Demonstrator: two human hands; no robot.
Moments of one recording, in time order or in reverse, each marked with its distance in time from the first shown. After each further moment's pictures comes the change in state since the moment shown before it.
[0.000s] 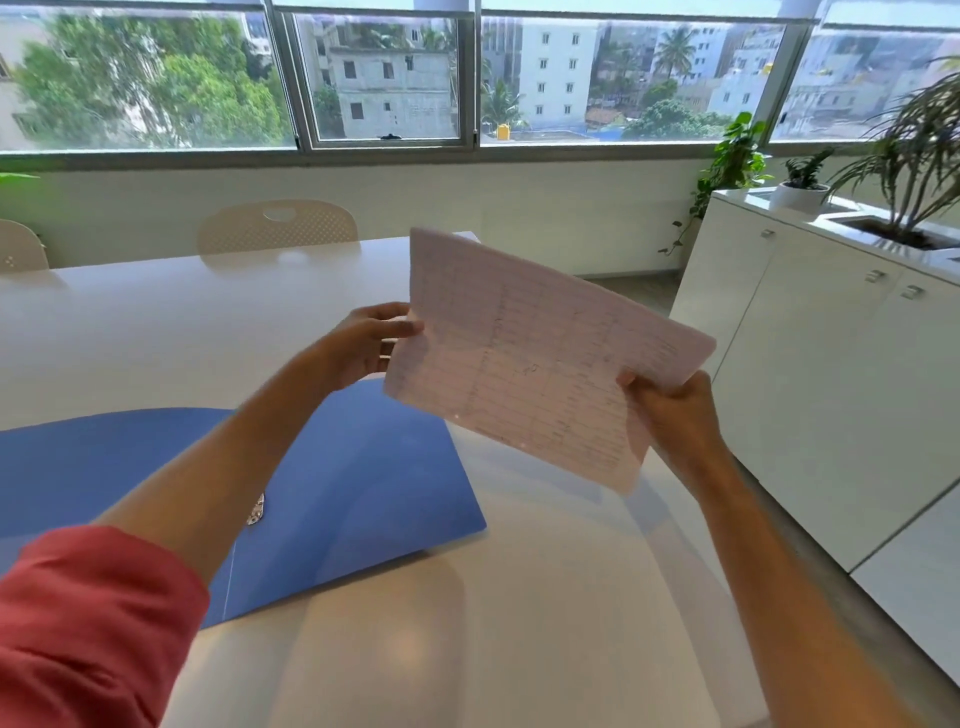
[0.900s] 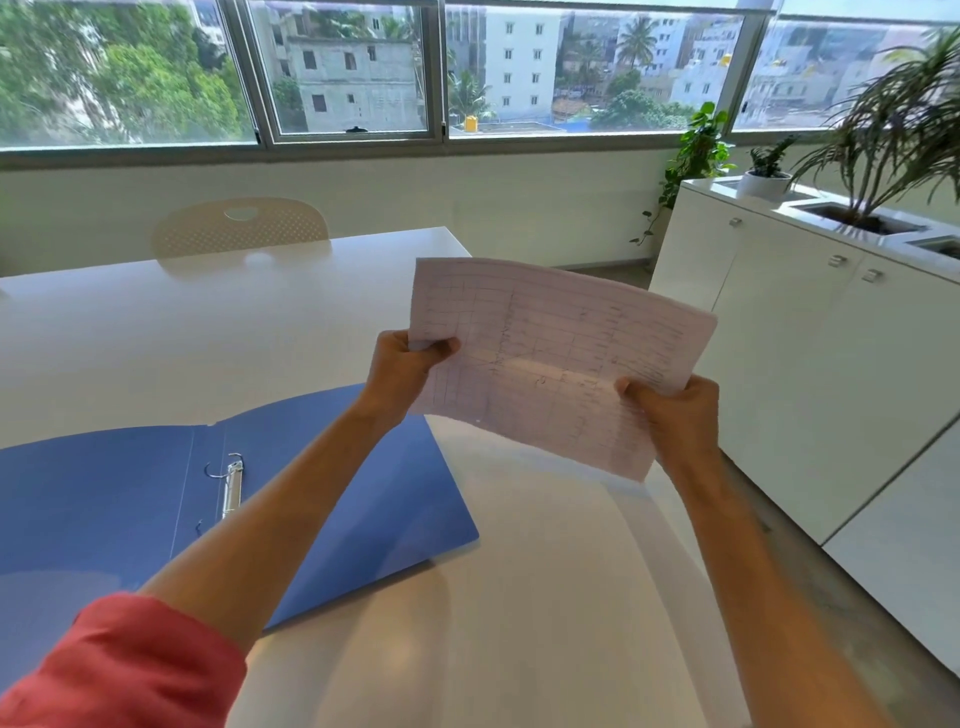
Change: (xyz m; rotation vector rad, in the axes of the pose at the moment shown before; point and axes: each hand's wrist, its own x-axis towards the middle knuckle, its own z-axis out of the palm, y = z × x) left_hand 0.005 -0.025 0.080 0.014 0.268 0.273; right_hand 0.001 0.014 -0.001 0.039 0.234 0.050
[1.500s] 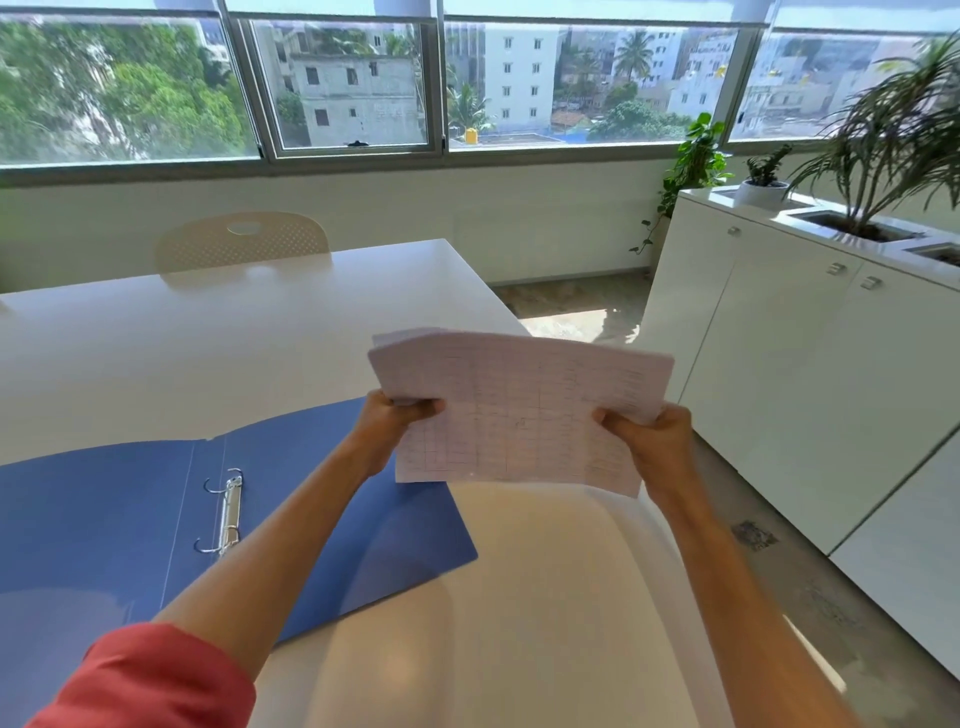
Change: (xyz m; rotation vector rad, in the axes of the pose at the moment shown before) left_hand -0.014 -0.041 -0.027 -0.067 -0.119 -0.242; right_hand -0.015 0.006 0.005 0.049 -0.138 0.076
